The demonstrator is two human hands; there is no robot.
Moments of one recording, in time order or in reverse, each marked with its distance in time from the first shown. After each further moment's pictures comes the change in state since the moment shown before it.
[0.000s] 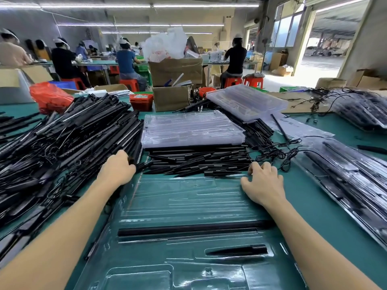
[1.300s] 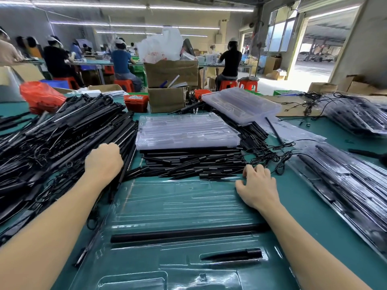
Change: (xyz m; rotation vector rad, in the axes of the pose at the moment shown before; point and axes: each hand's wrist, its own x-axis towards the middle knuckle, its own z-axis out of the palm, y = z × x) left_hand 0.025 -0.003 -0.009 0.285 0.231 0.073; right_hand -0.005 -0.004 -0.001 -0.005 0.014 -0.046
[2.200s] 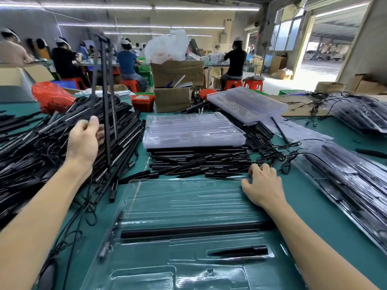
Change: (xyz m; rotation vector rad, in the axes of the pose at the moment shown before) left_hand -0.011 -0.026 -0.062 -1.324 0.183 -0.198; right_hand 0.001 0.000 -0.001 0.006 0.001 0.006
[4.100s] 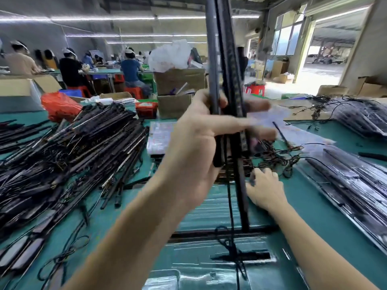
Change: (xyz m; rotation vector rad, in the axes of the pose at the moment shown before) left_hand -0.192 0.177 0.100 -0.749 -0.886 -0.015; right_hand 0.002 0.003 -0.006 0.064 -0.057 0.025
